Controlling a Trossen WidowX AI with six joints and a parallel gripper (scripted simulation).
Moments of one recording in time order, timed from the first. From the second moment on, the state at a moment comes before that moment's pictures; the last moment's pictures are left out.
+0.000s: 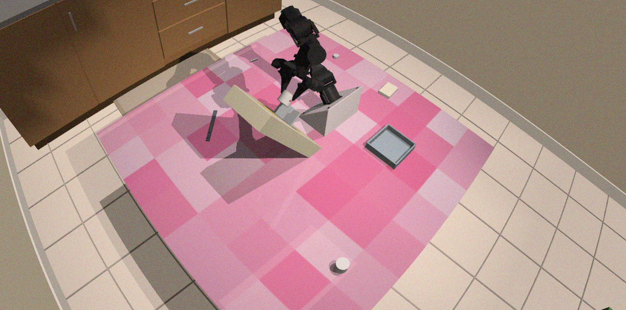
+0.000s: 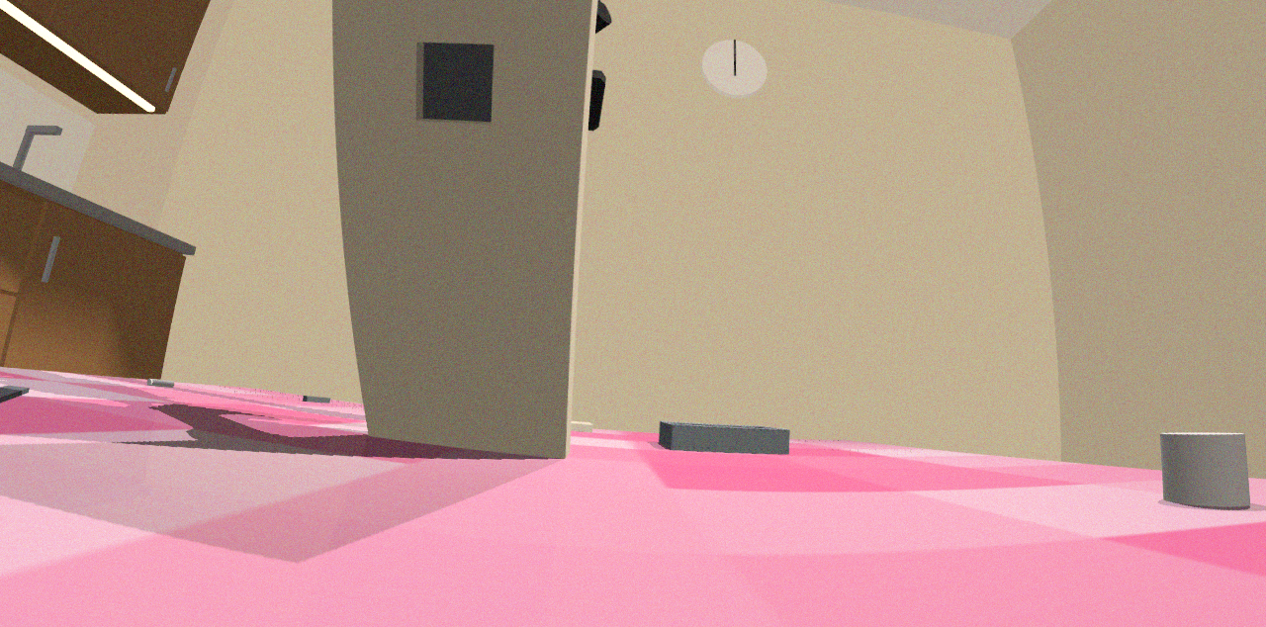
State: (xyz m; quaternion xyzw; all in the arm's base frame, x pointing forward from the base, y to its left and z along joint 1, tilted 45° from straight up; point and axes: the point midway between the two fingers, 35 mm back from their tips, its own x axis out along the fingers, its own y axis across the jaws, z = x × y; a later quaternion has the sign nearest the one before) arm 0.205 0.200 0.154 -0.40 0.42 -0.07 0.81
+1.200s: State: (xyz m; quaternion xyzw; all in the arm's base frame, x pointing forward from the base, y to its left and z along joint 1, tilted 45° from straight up) arm 0.165 0.278 0.096 -0.41 0.46 -0.05 0.79
